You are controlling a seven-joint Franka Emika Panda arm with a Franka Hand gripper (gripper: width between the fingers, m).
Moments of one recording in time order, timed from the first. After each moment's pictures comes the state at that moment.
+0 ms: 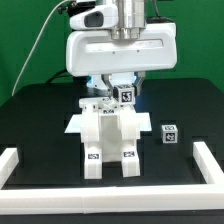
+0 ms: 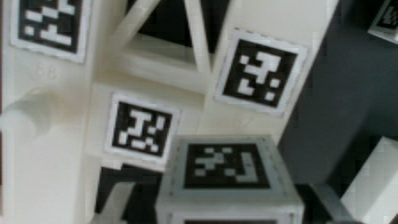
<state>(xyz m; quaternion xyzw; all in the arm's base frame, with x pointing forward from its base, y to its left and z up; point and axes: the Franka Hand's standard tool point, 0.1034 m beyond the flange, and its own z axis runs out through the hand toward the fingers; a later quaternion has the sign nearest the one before) 0.510 0.011 0.124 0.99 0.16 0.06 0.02</state>
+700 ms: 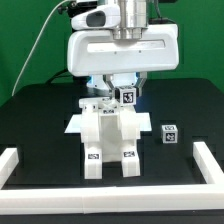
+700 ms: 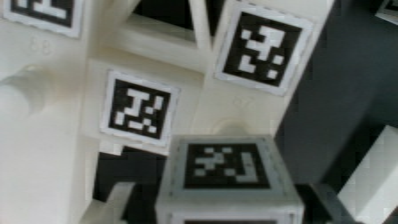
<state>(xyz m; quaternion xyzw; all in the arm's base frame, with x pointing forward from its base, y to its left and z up) 0.514 0.016 0.124 0.99 0.16 0.07 0.02</state>
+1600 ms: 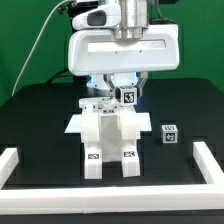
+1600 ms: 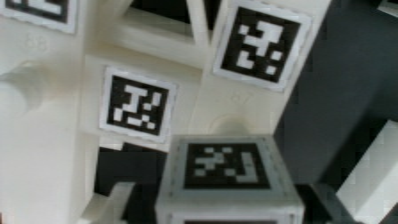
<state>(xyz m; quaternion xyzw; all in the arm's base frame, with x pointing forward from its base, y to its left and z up) 0.515 0.013 0.124 0.98 0.16 0.08 0.02</state>
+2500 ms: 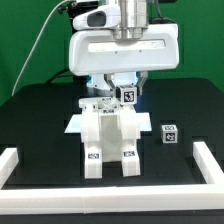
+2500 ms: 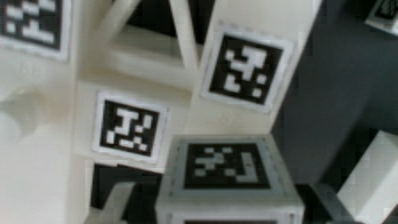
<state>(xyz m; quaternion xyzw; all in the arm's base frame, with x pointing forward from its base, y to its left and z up) 0.501 0.013 0.119 0.99 0.15 0.06 0.02</state>
